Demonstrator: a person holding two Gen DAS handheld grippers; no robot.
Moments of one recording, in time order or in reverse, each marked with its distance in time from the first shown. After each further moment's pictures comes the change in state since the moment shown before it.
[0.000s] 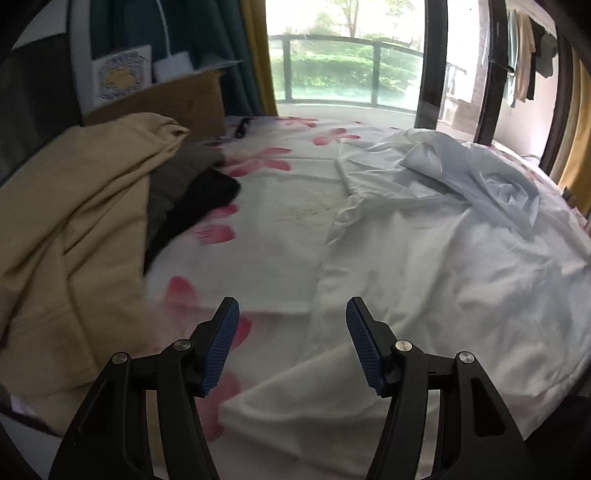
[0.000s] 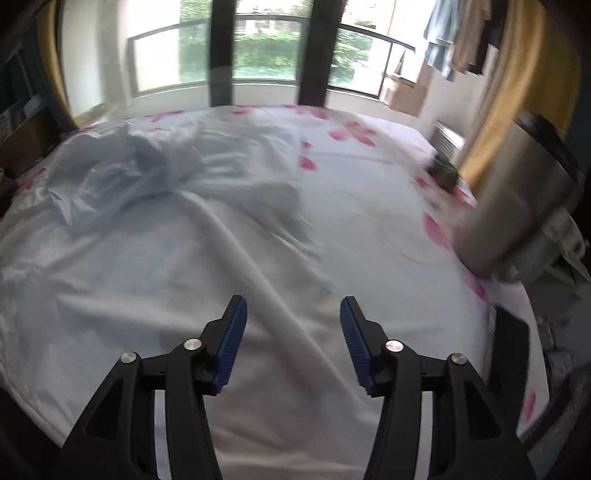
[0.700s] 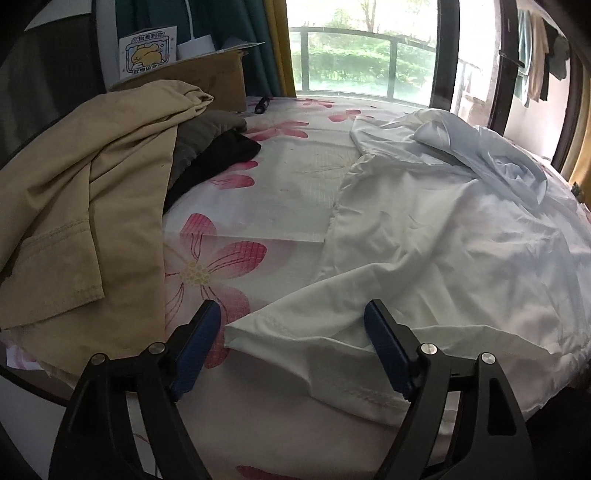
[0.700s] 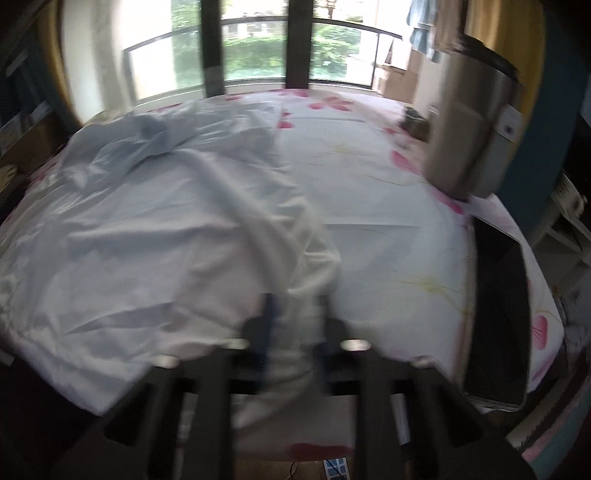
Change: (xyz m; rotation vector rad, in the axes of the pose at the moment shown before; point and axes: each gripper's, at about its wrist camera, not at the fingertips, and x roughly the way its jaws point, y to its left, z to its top) left arm -0.009 0.003 -0.038 -0.044 0.035 0.051; right arm -0.024 -0.004 -0.062 -0.010 -0.016 0.074
